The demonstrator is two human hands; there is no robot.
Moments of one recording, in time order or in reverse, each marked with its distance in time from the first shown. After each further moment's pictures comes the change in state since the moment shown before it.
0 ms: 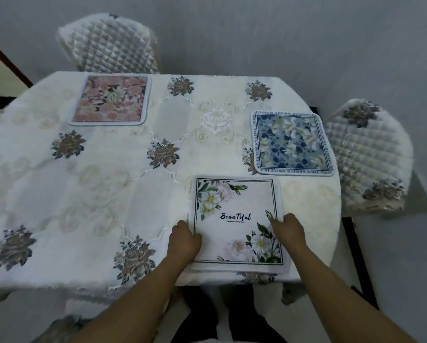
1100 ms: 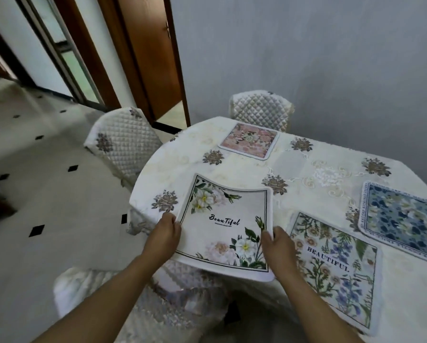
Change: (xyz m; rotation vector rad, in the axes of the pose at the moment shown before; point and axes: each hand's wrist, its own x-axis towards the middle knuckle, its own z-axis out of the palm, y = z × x) left_hand -0.196 -0.204 -0.202 -0.059 0.684 0.025; right_hand -0.254 -0.120 0.120 0.088 -0.167 -0.750
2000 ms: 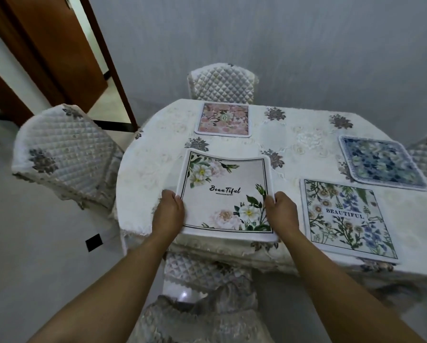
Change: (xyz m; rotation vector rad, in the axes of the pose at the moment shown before) left_hand 0.175 -0.101 -0.008 -0.202 -0.150 0.130; right_hand 0.038 -0.077 0.134 -0.150 0.334 0.174
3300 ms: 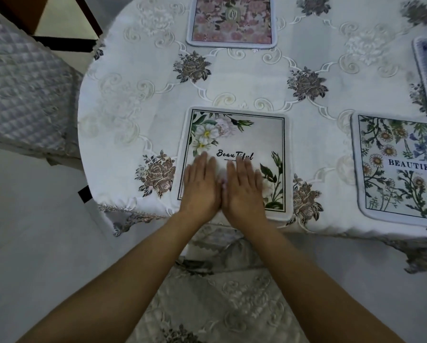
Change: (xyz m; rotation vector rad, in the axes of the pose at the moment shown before) left_hand 0.042 -0.084 0.150 0.383 -0.273 0.433; right_hand -0.013 0.028 0.207 -0.424 -0.204 -0.391
